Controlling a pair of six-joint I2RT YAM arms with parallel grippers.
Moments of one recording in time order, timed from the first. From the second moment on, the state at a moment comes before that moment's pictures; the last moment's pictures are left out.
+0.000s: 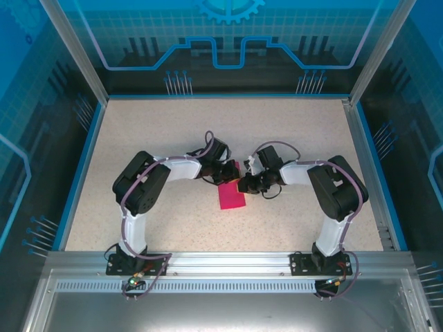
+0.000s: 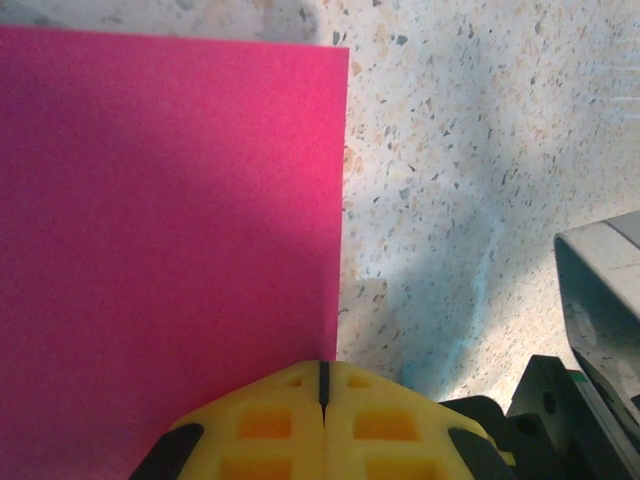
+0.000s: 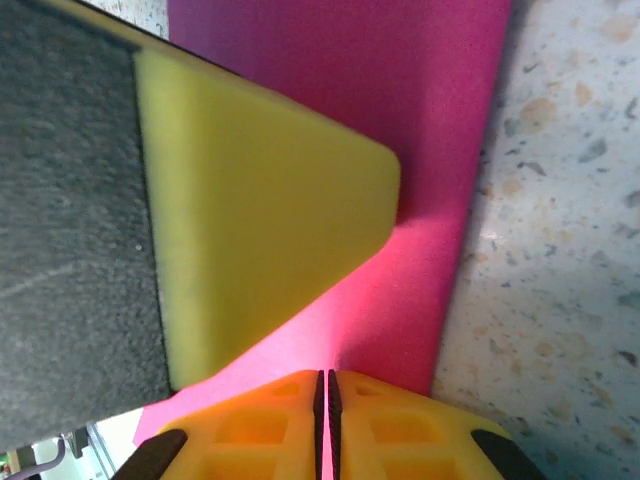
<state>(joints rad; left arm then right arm) -0.58 1.99 1.15 -0.10 0.46 -0.93 0.45 1.83 0.86 -0.15 -0.66 0.45</state>
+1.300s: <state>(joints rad) -0.58 2.05 1.23 -0.16 0.42 -0.85 0.43 1.81 0.90 -0.20 -0.68 0.46</state>
